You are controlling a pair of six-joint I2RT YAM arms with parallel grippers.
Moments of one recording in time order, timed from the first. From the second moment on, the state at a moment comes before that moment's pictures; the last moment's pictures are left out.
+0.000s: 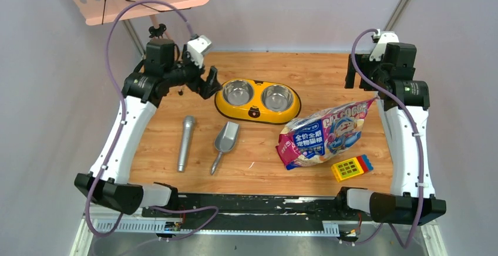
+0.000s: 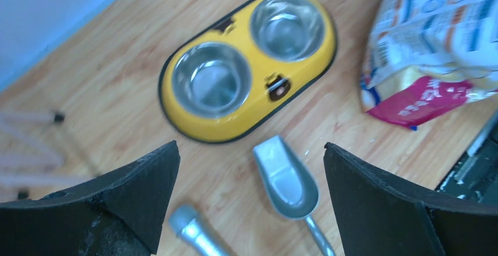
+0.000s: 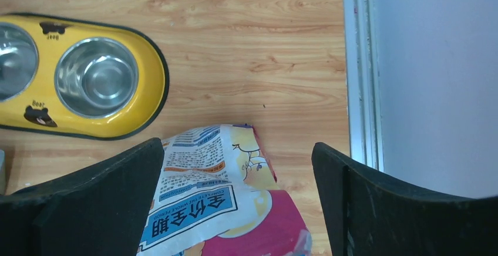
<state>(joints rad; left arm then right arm) -0.23 1.28 1.51 -0.78 0.49 0.26 -0.07 1.24 1.56 -0.91 -0.03 -0.06</state>
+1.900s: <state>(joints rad) -0.83 1.63 1.85 -0.74 0.51 0.21 -0.20 1.08 1.55 -1.28 -0.17 0.32</state>
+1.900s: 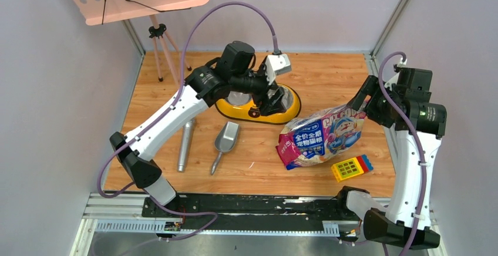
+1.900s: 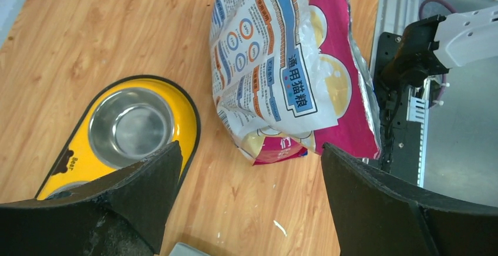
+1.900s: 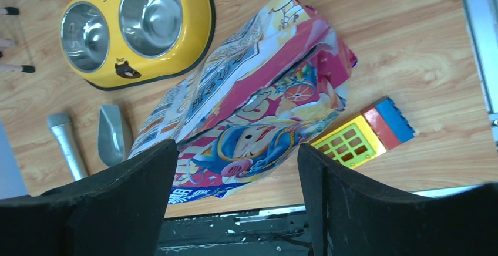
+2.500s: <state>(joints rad) -0.81 1.66 1.55 -0.62 0.62 0.37 -0.20 1.07 1.40 -1.15 -0.42 0.43</state>
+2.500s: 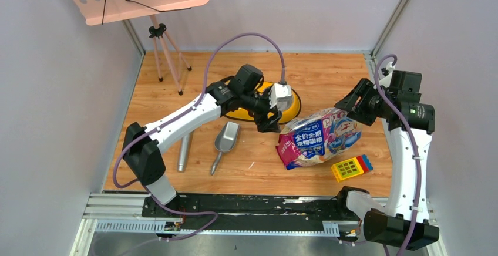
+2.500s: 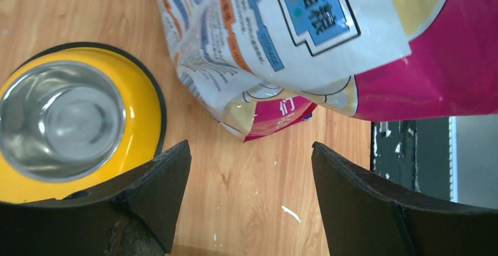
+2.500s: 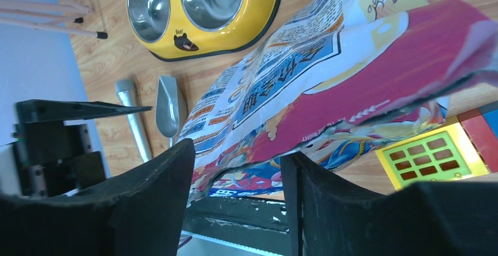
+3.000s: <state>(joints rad) -0.91 1.80 1.43 -0.39 0.69 0.44 -0.20 1.07 1.35 -1.13 -0.48 0.42</state>
